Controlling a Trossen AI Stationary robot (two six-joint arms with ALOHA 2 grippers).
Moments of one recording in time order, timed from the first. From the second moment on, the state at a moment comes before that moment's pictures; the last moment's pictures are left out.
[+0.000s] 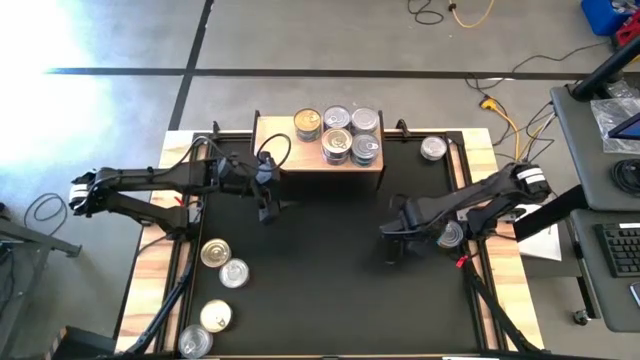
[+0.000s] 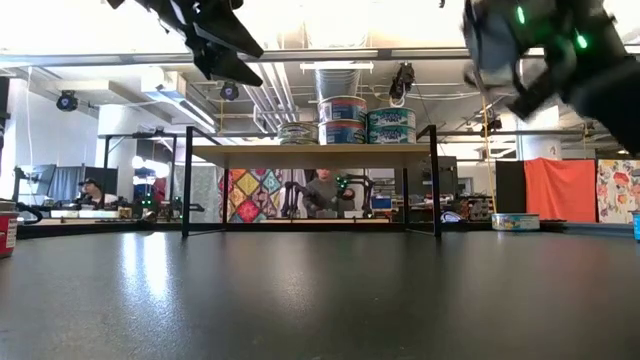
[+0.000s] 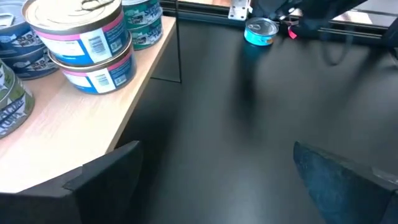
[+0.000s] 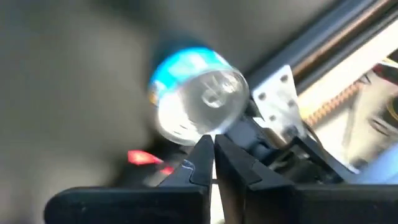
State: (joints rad) left arm 0.14 1.13 0.93 -0.36 -0.04 -0.06; right arm 0.17 1.57 1.04 -1.57 0.00 0.84
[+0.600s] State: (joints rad) left arm 0.14 1.13 0.93 -0.50 -0.04 -0.08; right arm 0.10 1.82 0.84 -1.35 -0.10 0.41
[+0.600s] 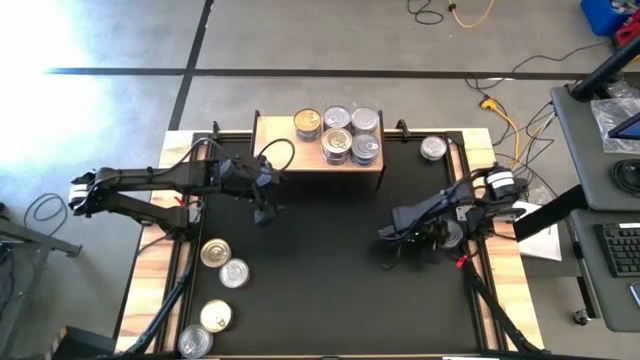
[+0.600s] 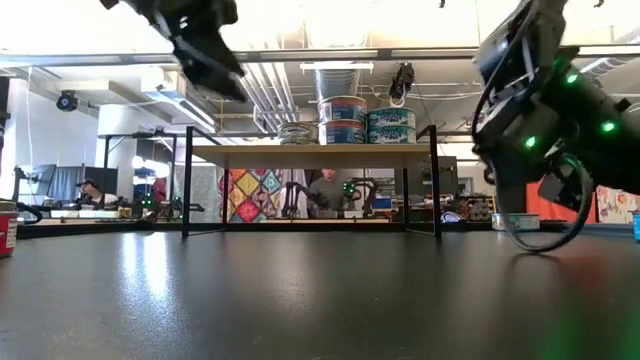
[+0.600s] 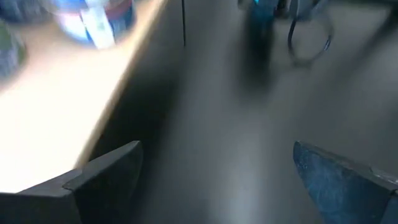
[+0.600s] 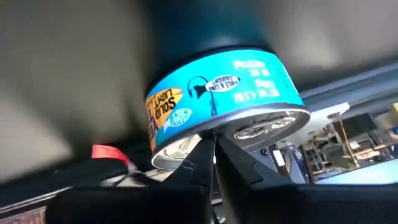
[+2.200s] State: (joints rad) left arm -0.03 1.58 0.65 0.15 0.10 0.19; right arm 0.25 1.80 1.03 -0.52 0.03 0.44
